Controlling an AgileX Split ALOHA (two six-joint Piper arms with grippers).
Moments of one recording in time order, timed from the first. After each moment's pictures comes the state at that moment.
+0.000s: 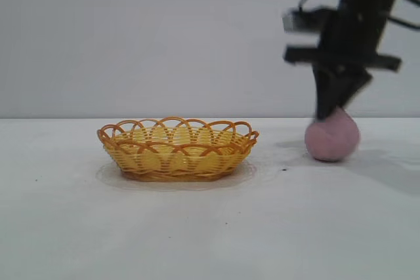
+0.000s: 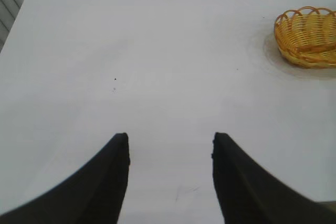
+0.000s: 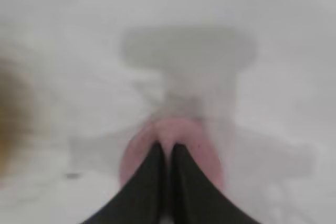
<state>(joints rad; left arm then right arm) 0.03 -0.02 -0.49 -0.03 1.12 0.04 0.56 1.86 -1.43 0.34 0.73 -0.36</state>
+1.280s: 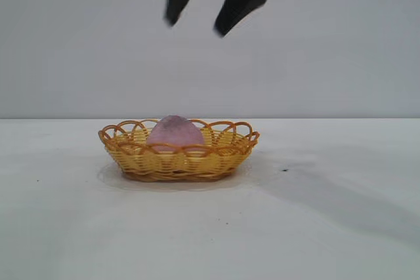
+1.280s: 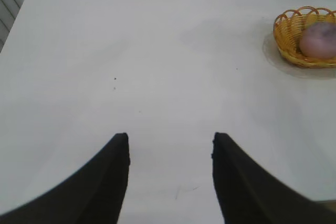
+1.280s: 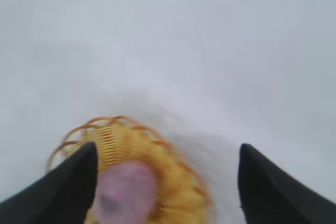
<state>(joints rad) 0.03 -0.02 -0.49 -0.03 1.12 0.04 0.14 1.91 -1.45 0.16 0.78 -0.04</state>
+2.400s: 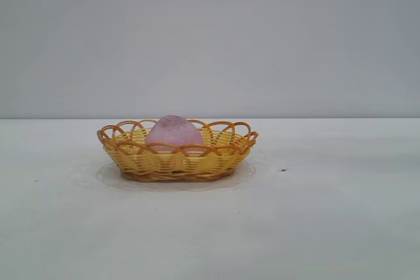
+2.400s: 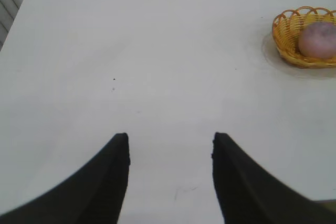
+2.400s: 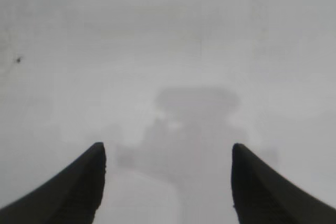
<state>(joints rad) 0.03 -0.02 -0.49 -0.03 1.12 0.04 0.04 0.78 -0.73 0.11 1.19 0.01</state>
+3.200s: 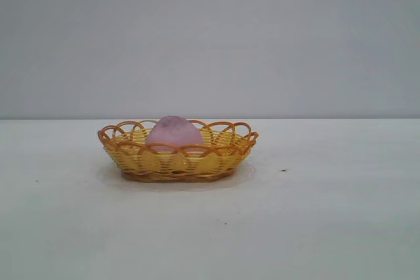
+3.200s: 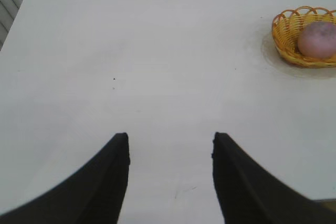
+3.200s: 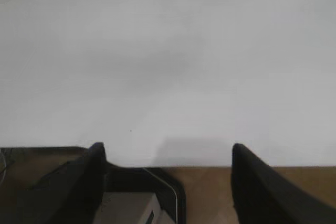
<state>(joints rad) 0.03 -0.02 -0.49 -0.03 1.12 0.04 0.04 0.29 -0.49 0.06 1.13 0.00</state>
